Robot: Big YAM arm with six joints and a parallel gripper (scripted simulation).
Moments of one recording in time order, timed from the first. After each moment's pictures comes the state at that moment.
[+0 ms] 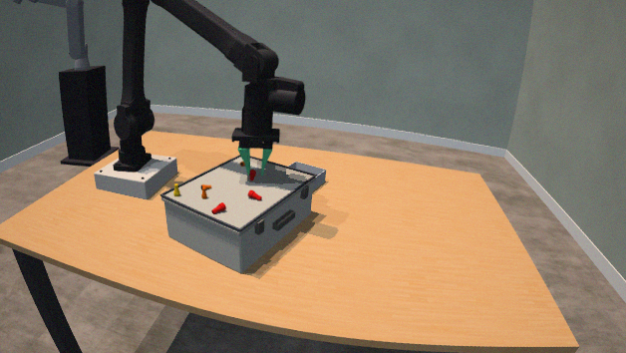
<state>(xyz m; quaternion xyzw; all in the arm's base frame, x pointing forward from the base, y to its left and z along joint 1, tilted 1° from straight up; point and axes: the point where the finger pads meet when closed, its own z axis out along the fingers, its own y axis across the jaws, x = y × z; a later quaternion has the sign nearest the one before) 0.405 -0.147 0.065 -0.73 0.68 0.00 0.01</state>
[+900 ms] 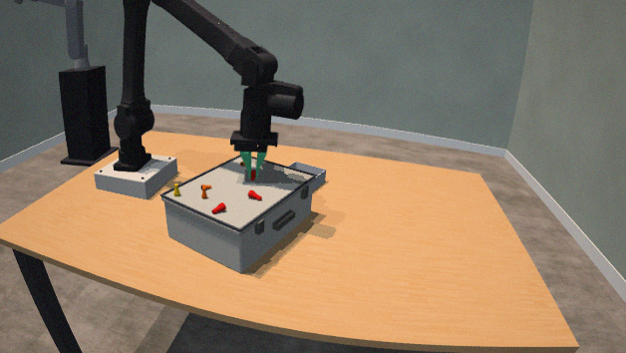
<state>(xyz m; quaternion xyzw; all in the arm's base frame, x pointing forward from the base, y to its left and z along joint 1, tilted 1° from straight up) 0.400 -0.145 0.057 -0.73 0.68 0.01 0.00</state>
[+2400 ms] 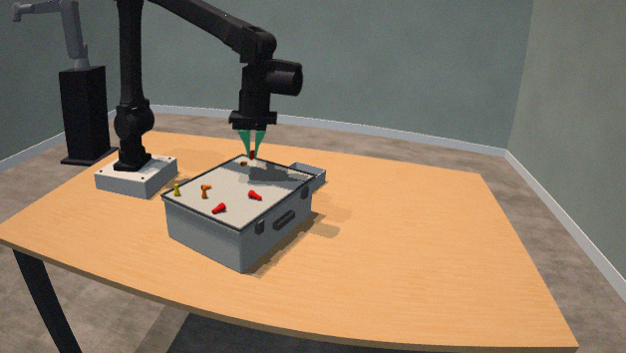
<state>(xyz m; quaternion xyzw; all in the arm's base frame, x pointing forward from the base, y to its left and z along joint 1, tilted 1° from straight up) 0.396 -0.143 0.104 -0.73 0.68 0.01 0.01</state>
